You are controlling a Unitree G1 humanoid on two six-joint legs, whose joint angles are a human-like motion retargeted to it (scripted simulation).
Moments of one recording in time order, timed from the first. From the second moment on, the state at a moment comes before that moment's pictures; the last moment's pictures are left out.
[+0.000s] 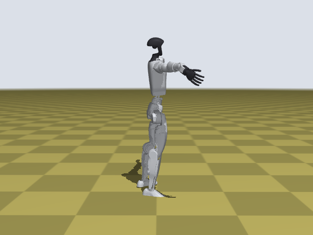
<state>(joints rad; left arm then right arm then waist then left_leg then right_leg) -0.82 1.42 0.48 1.58 -0.38 0.06 0.49 -0.97 -1.42 -0.36 1.48 -0.07 0.47 0.30 -0.03 0.08 -0.32 -0.11 0.07 0.36 0.03 -0.12 -0.06 -0.14 -0.14 -0.46 0.04 0.01 0.08</state>
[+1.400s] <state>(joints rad) -1.27 1.32 -0.30 0.34 0.57 -0.08 0.32 -1.32 -1.44 0.38 -0.11 -0.51 0.39 -0.40 -0.04 0.07 -0.31 -0.06 0.07 0.36 0.02 -0.12 -0.06 -0.09 -0.14 -0.46 0.03 0.01 0.08</state>
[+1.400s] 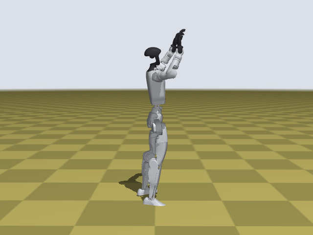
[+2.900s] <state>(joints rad) 0.11 0.50 0.47 1.38 0.28 0.06 -0.10 -0.03 -0.41 -0.29 1.22 -0.57 0.13 0.26 -0.17 0.02 0.00 0.10 0.07 0.38 0.02 -0.12 -0.06 0.06 -0.13 -0.44 0.04 0.02 0.06</state>
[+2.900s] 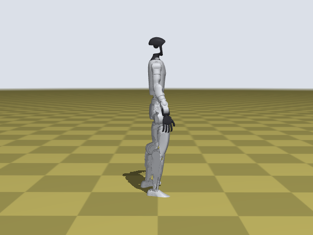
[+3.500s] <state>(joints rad) 0.07 0.23 -0.03 1.50 0.15 0.05 -0.06 0.03 -0.23 0.10 1.38 -0.68 0.15 0.31 -0.15 0.02 0.02 0.08 0.07 0.37 0.02 -0.10 -0.06 0.03 -0.15 -0.45 0.05 0.04 0.07</state>
